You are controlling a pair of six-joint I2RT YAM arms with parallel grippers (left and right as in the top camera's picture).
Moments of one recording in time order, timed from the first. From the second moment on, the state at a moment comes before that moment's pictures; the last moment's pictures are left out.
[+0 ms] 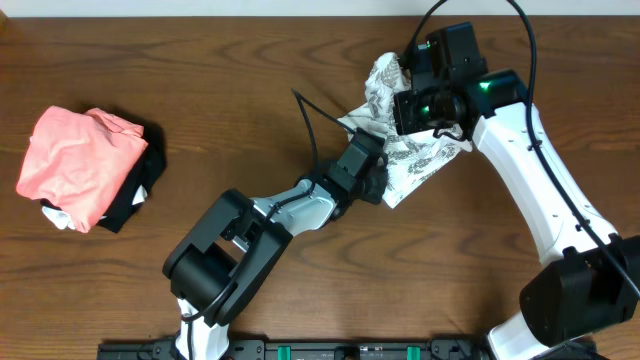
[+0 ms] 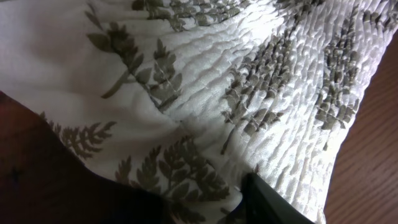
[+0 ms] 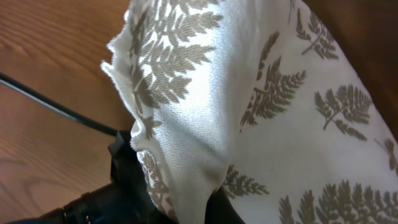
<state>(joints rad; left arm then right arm) -0.72 1.98 1.05 0.06 0.08 -0.38 0.30 1.75 1.59 -0.92 -0.21 0.13</state>
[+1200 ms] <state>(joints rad) -0.56 1.79 1.05 -0.25 0.09 -0.38 0.41 1.75 1.52 -0.95 -0.21 0.15</state>
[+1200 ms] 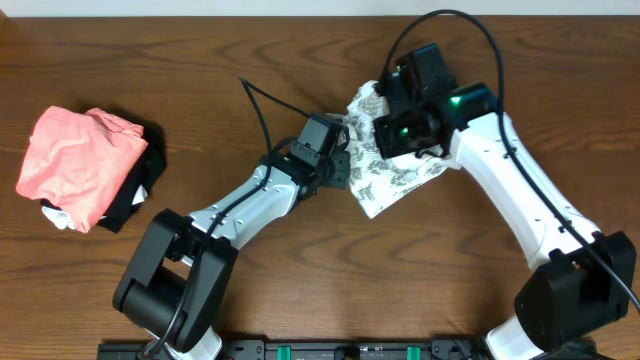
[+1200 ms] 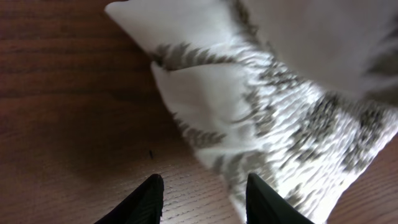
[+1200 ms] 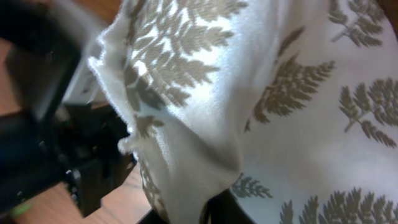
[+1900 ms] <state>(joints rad) -0.39 1.78 1.05 -0.48 -0.07 -0.38 0.44 1.75 1.52 -0.95 -0.28 0.12</state>
